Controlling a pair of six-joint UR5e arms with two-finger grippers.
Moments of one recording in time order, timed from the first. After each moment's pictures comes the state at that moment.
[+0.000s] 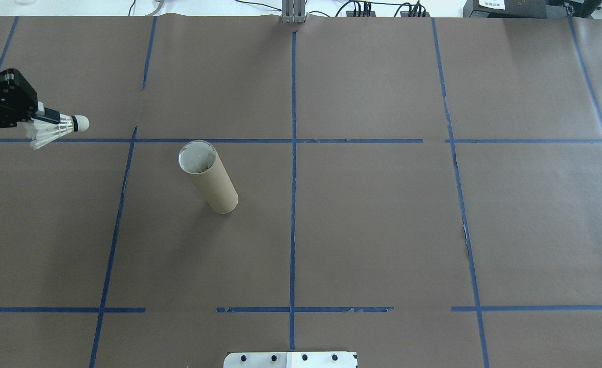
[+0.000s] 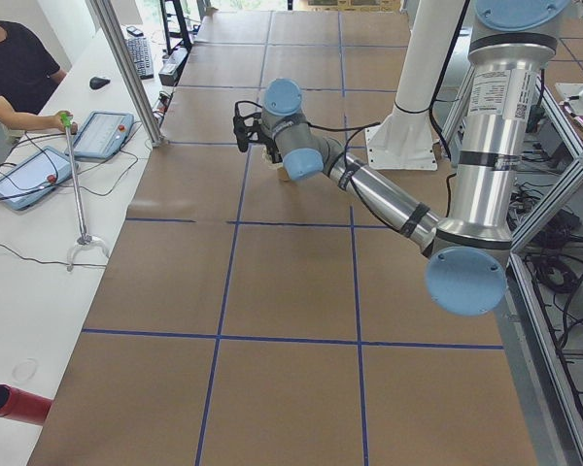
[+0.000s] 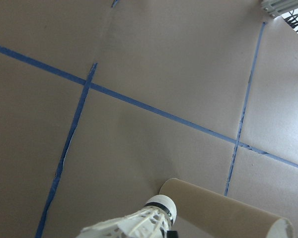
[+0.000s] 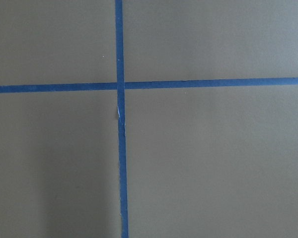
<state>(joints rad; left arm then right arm) -1.15 -1.72 -2.09 -2.00 -2.44 -1.36 1.56 -1.66 1.62 -1.49 2.30 0.08</state>
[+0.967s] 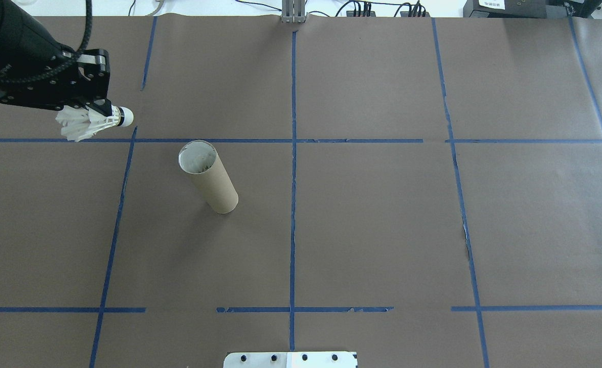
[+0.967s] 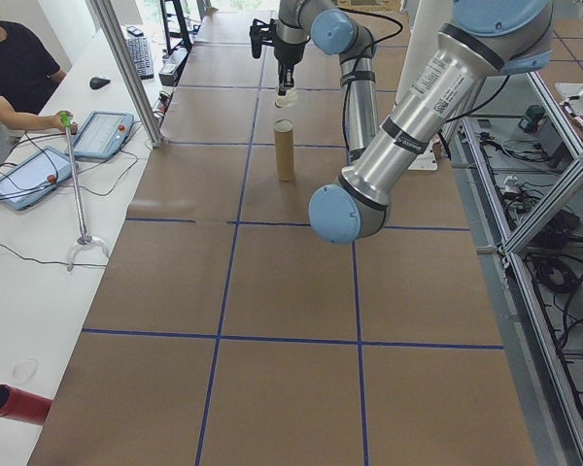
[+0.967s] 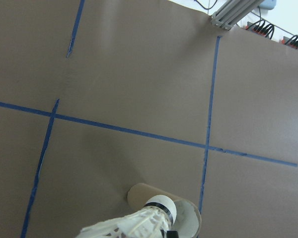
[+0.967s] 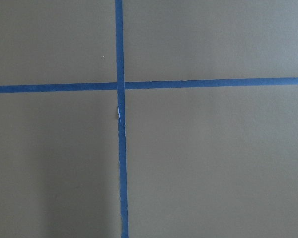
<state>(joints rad) -0.91 -2.30 -2.32 -0.87 -2.11 -1.12 1.56 -1.66 1.62 -1.49 2.30 0.08</state>
